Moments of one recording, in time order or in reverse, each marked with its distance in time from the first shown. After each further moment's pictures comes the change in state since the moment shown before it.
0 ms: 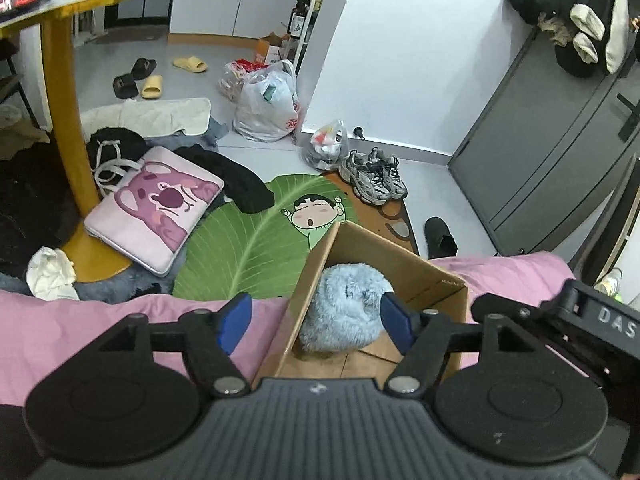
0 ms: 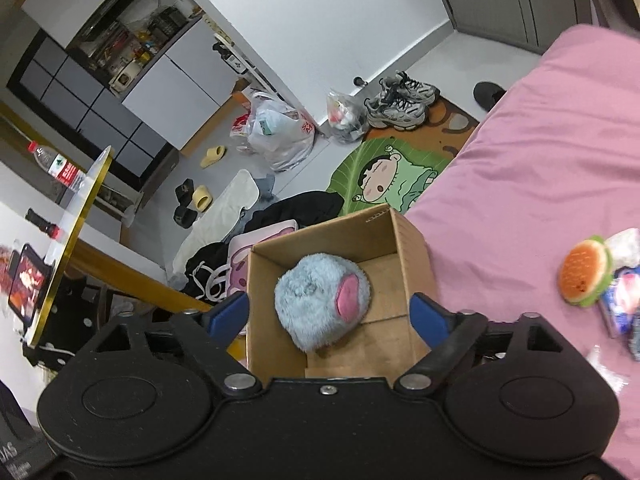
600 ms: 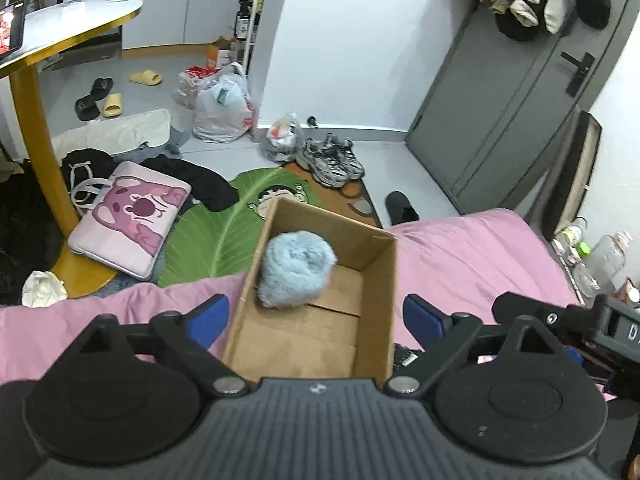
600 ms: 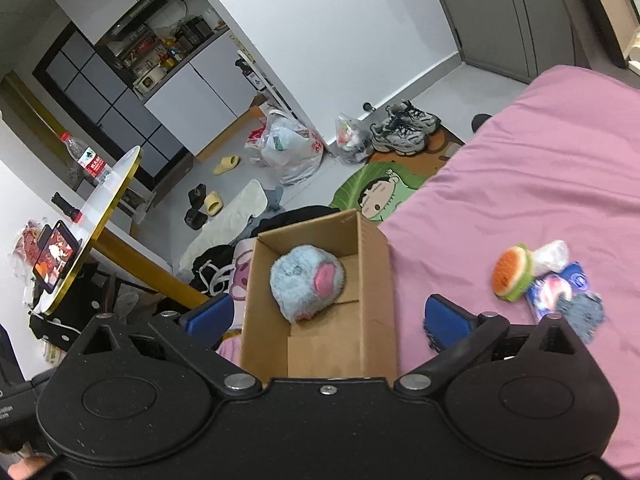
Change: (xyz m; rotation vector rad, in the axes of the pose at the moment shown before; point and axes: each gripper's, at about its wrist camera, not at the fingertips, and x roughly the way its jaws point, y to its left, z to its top) left arm -0.062 -0.036 -0.025 0.135 0.031 -0.086; right arm -0.076 -0.029 -0.015 -0.062 -0.041 0.006
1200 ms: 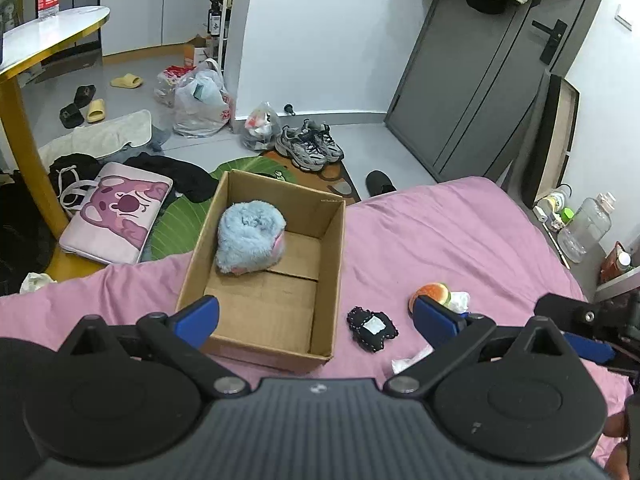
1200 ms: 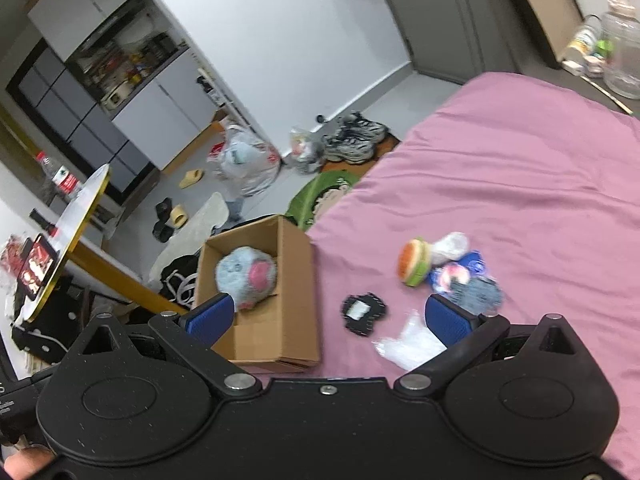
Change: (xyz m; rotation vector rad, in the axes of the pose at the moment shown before) left arm -0.015 -0.054 -0.032 0.071 0.027 -0.006; right arm -0.060 -0.064 -0.013 0.056 -0.038 -0.107
